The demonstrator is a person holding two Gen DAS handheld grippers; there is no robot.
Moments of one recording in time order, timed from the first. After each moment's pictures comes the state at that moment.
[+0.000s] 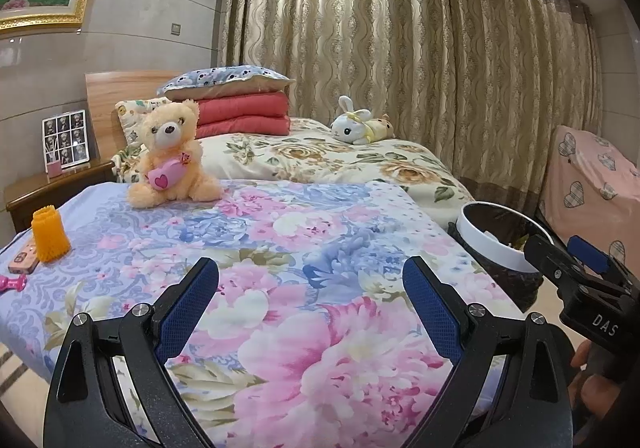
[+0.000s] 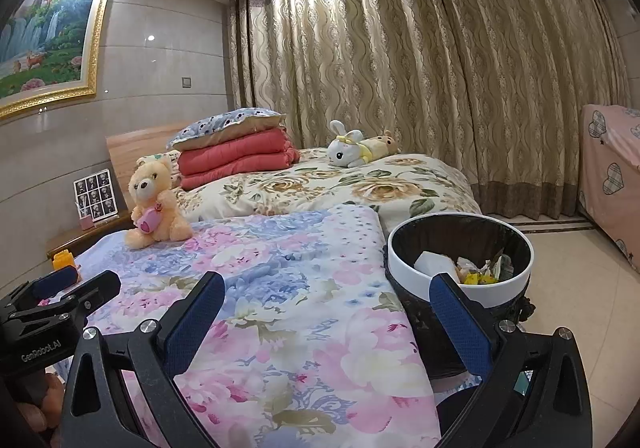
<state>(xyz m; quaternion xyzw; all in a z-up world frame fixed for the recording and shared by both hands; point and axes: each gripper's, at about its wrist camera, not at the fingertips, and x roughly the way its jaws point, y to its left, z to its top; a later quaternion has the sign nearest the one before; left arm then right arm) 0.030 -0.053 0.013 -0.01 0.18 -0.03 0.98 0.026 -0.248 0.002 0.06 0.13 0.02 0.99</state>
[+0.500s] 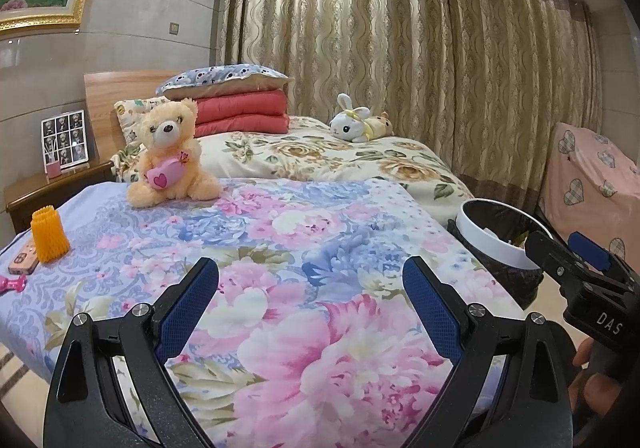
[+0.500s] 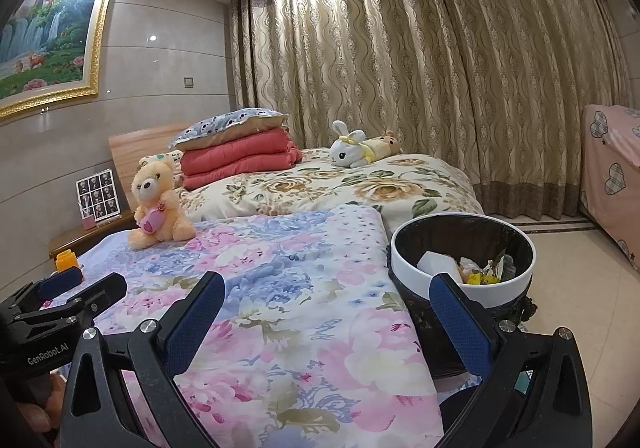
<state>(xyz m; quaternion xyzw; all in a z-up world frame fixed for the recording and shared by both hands) 0.031 -0.052 0.012 -0.01 0.18 -0.04 0.98 0.025 -0.246 0.003 0.06 0.12 0.03 0.99</state>
